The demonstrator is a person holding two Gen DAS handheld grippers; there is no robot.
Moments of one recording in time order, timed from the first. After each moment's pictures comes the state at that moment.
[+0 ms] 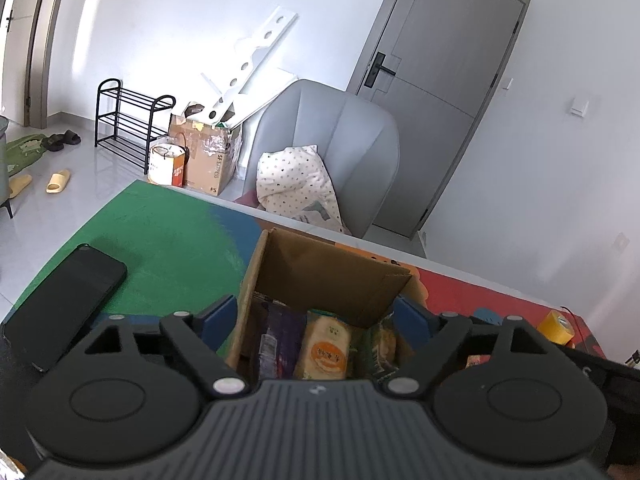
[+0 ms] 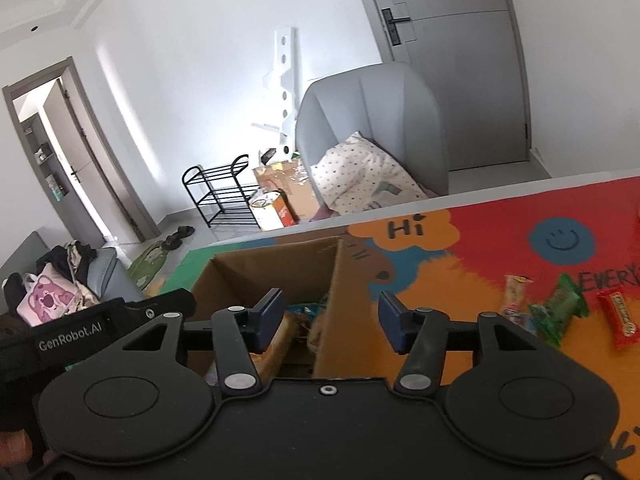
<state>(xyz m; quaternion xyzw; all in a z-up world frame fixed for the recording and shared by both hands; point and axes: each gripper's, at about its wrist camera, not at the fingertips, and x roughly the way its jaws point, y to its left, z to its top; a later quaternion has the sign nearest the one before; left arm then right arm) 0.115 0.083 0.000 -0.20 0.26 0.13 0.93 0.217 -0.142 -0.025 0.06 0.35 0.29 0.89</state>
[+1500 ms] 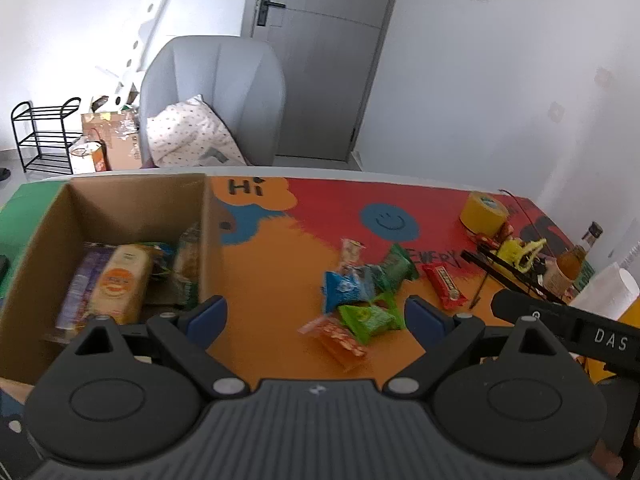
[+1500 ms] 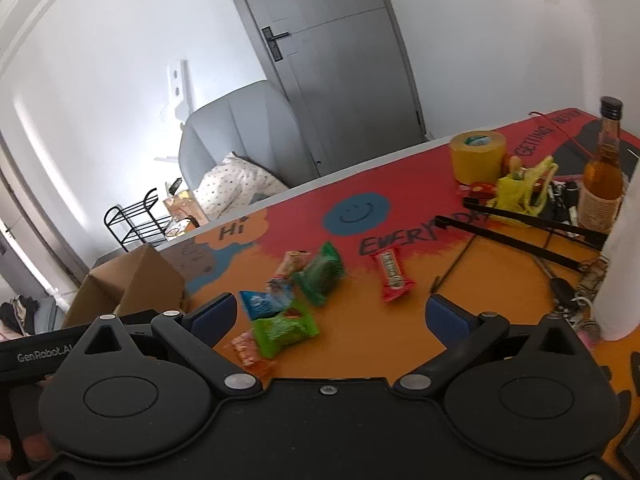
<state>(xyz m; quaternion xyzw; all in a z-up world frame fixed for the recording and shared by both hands) 0.150 -0.078 -0.017 -0.10 0.35 0.02 0.93 0.214 -0.326 -0.051 0.11 0.36 0.16 0.91</state>
